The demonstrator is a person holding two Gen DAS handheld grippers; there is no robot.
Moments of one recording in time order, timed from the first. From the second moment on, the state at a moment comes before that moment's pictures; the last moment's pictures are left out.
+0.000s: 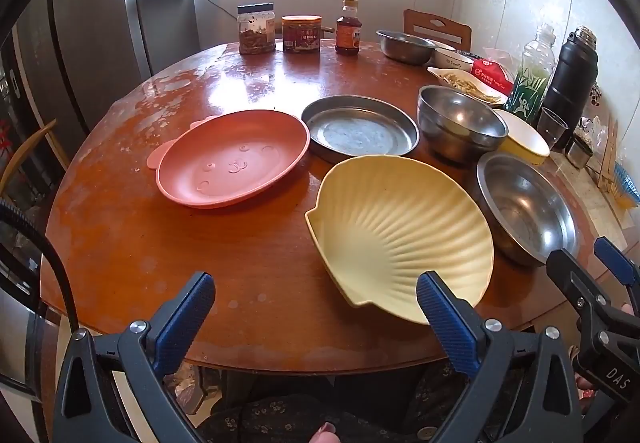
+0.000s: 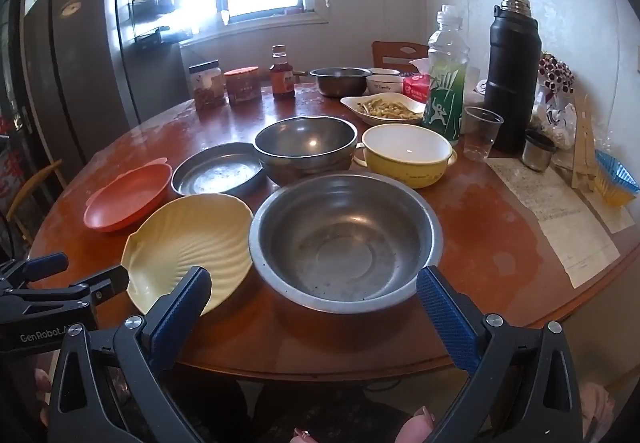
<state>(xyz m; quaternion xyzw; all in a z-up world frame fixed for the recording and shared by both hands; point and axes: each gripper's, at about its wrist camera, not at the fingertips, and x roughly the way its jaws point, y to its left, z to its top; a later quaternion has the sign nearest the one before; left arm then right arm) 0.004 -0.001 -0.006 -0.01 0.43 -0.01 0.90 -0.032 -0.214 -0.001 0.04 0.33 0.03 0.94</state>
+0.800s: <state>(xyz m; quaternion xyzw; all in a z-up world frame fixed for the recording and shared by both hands) 0.003 -0.002 -0.003 0.00 0.43 -0.02 0.90 -0.035 -0.213 -0.003 0.05 0.34 0.04 0.94</state>
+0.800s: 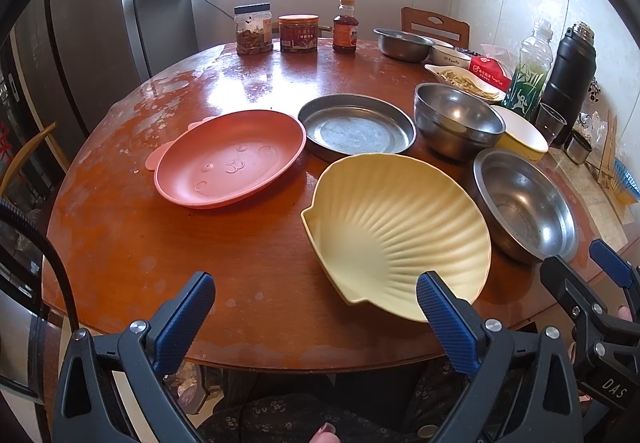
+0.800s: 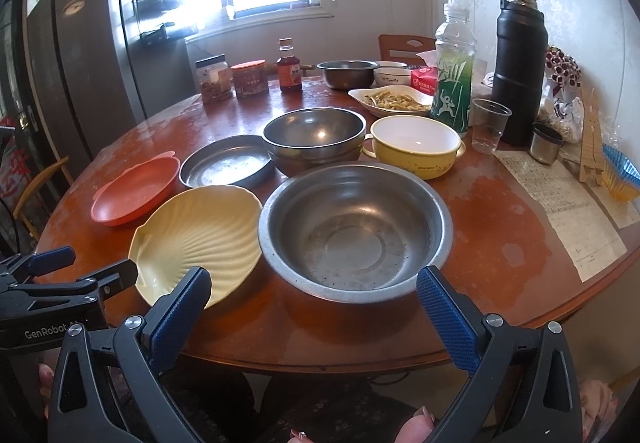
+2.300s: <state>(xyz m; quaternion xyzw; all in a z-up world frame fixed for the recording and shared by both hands) 0.006 -0.001 0.004 0.00 0.43 -0.02 0.90 -0.031 -0.202 0.002 0.04 0.35 0.06 0.93</state>
